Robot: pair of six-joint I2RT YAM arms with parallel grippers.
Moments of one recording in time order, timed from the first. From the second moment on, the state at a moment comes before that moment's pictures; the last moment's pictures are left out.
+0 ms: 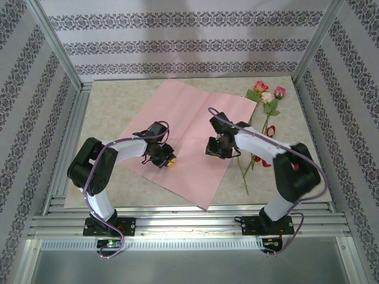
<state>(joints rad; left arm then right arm) -0.45 1.76 0.95 -0.39 0.37 -1.25 0.51 1.70 1.10 -0.70 -0.19 0.74</state>
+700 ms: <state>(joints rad) -0.22 1.62 0.79 -0.41 0.40 -1.16 0.44 1.47 1.09 -0.75 -0.08 0.64</state>
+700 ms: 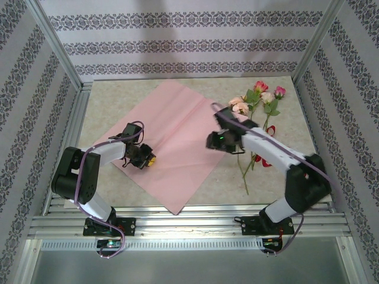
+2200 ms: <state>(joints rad) -0.45 1.84 1.06 -0.48 0.44 -1.10 0.28 1.48 1.28 -0.82 0.14 0.35</state>
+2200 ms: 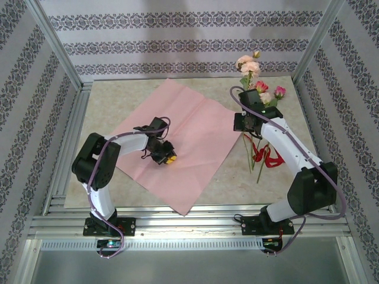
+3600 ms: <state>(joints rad) -0.25 1.68 0.90 -0.55 0.37 -0.95 0.63 2.36 1.95 -0.61 -0.38 0.71</state>
